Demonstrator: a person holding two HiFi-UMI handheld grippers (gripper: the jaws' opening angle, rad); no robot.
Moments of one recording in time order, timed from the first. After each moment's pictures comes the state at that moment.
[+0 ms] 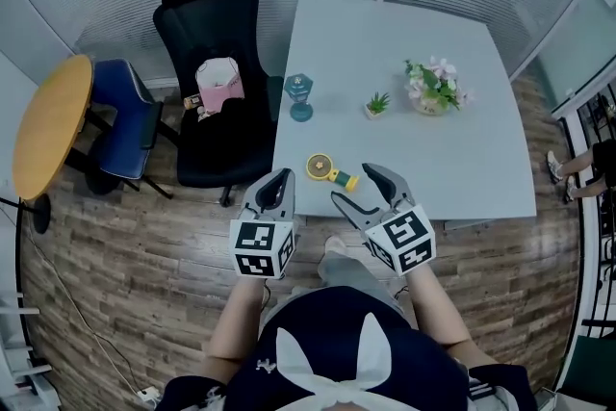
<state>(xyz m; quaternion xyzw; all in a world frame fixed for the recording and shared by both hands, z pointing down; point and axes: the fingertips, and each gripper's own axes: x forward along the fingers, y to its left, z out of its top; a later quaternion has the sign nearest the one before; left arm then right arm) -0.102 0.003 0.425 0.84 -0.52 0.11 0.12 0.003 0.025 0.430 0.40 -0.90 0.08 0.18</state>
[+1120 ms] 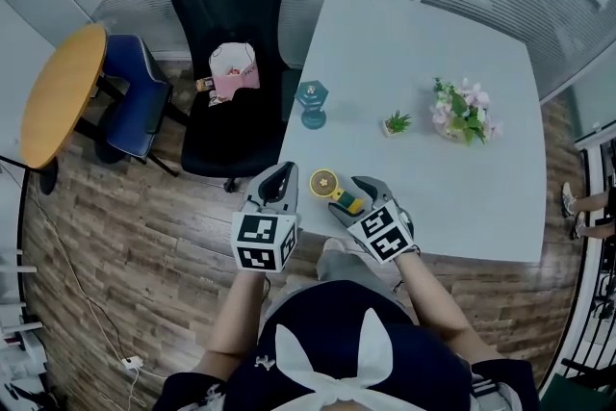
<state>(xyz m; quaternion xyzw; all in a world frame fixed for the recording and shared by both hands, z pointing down) -0.098 -0.075 0.449 0.80 -0.57 0.12 0.14 -0.005 -0.046 0.556 0.27 -0.90 0.11 0.33</state>
